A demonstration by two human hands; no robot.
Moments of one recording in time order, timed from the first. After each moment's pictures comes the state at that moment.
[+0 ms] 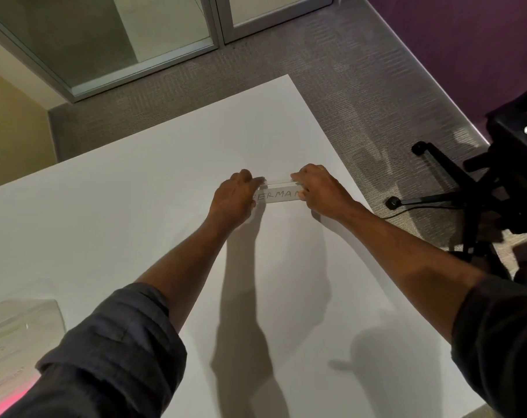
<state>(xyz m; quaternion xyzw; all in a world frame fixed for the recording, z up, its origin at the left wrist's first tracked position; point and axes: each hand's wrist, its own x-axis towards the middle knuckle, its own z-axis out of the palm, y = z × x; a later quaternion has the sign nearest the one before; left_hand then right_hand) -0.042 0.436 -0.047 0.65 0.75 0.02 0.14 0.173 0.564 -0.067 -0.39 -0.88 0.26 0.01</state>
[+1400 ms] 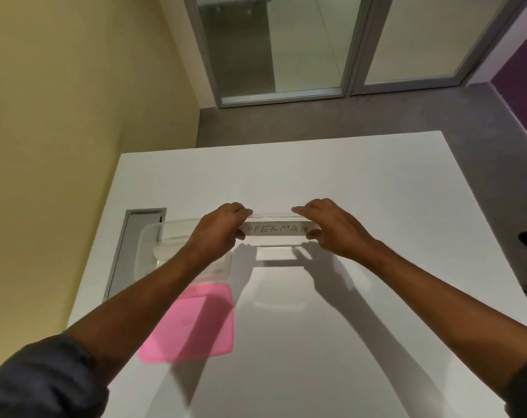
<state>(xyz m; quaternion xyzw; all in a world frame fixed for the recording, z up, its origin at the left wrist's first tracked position) -0.243 0.047 0.090 0.54 0.83 0.05 0.08 -0.037 0.277 0.066 -0.14 -0.96 0.23 0.01</state>
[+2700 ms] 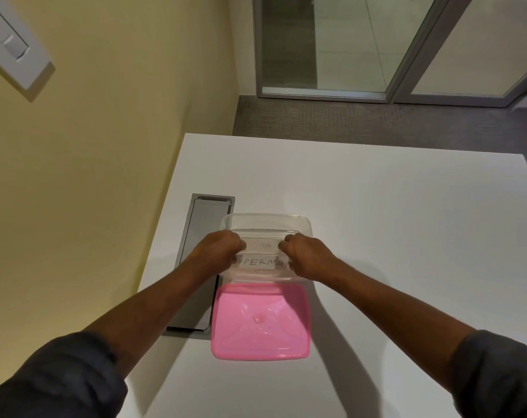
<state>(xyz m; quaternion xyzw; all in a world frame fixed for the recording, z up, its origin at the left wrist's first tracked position) -0.375 -0.141 0.020 0.54 0.83 -0.06 0.17 -0.215 0.066 0.004 -0.03 -0.98 0.09 -0.16</state>
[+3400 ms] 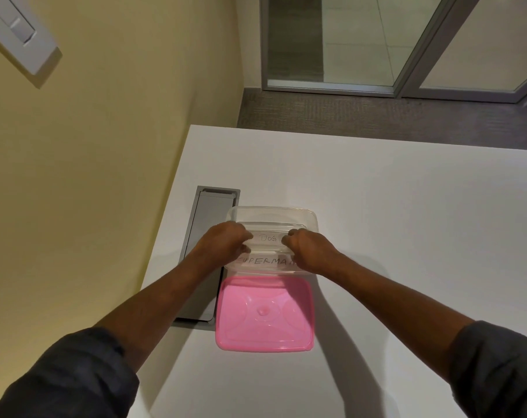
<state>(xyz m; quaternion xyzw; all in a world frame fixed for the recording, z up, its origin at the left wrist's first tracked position) -0.376 -0.145 0.016 0.53 0.84 0.04 0.16 -0.220 0.062 0.001 -0.04 -0.98 0.11 -0.16</state>
